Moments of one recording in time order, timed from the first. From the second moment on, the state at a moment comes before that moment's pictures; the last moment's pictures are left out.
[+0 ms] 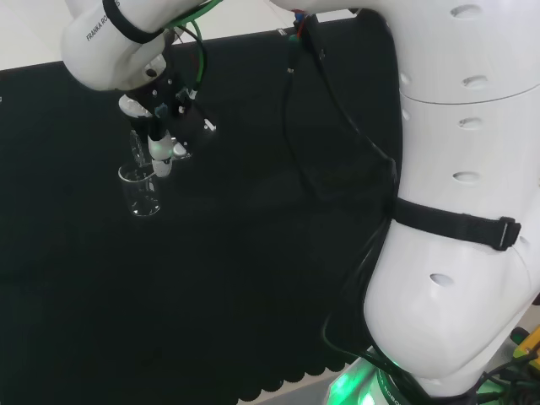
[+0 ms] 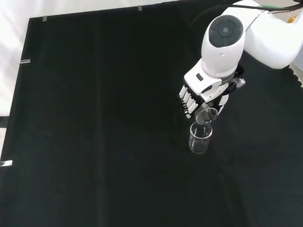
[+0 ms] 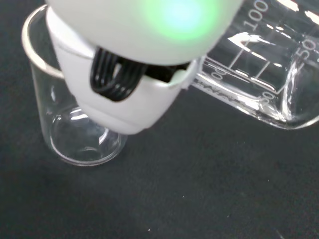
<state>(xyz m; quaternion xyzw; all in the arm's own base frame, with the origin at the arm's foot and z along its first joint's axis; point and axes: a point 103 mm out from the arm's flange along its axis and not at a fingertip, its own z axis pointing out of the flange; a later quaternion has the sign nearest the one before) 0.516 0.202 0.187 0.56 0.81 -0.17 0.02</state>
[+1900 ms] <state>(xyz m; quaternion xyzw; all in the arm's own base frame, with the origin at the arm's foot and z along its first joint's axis) 0.523 0.210 0.193 0.55 0.81 -0.19 0.06</state>
